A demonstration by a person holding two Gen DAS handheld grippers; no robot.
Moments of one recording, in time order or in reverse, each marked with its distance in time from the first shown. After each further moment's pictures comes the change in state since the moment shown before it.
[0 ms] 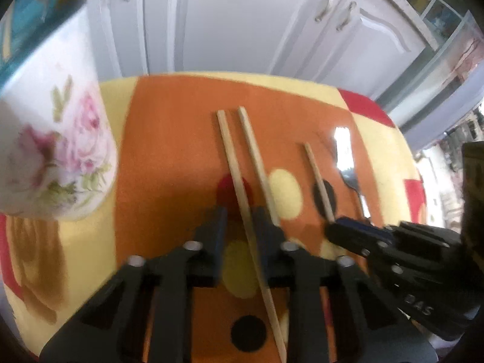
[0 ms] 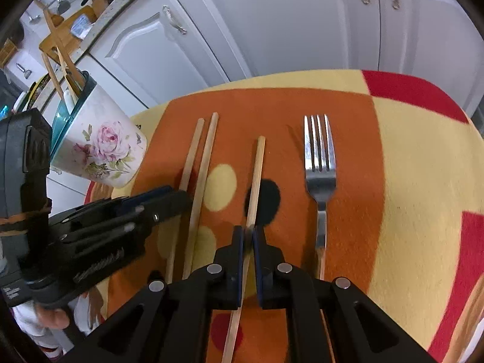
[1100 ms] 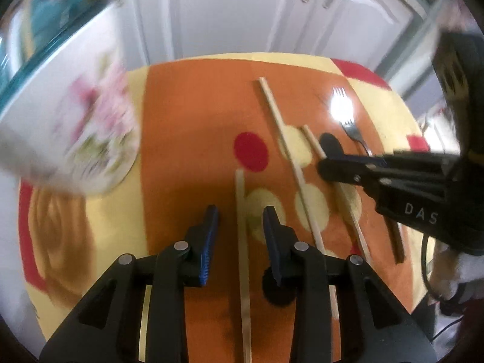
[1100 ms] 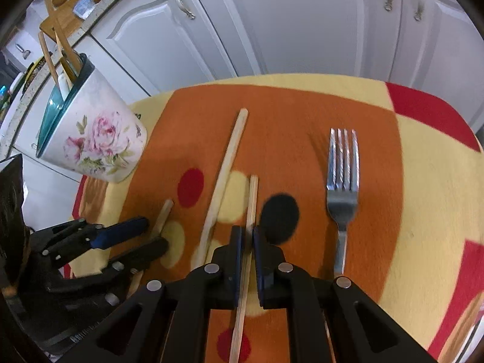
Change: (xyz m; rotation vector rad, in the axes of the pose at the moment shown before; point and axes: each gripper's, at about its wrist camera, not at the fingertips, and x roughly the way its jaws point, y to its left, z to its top) left arm -0.016 -0.001 -0.028 0.148 0.050 0.054; right arm 0.011 0.015 0.020 -0.087 0.058 -0.032
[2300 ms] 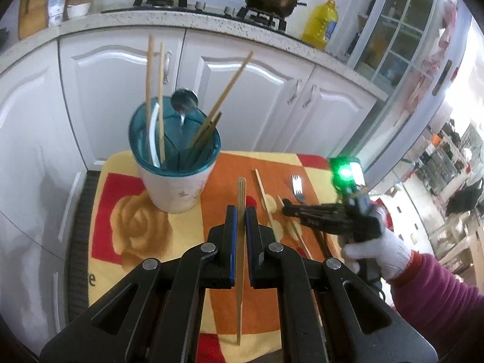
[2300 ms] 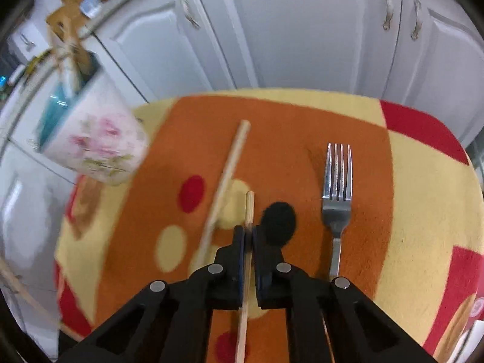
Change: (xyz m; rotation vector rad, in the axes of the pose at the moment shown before) left arm -0.193 0.061 -0.052 -0.147 -0.372 -0.128; right arm -0.028 0.012 -0.014 -0.051 -0.099 -0.052
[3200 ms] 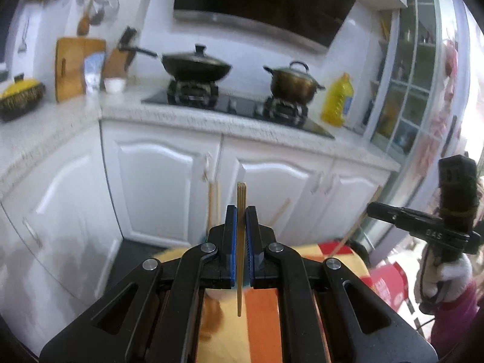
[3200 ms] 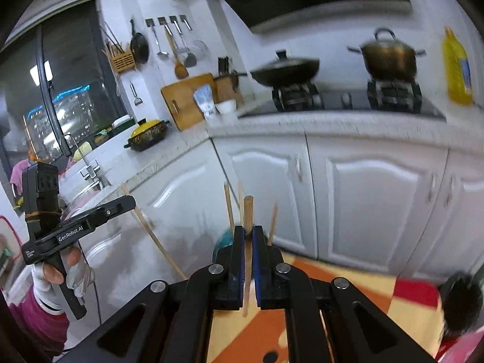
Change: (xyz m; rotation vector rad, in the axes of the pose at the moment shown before) left arm -0.105 0.032 0.102 0.005 -0.342 0.135; right arm -0.225 0.124 0.093 -0.233 -0.471 0.249
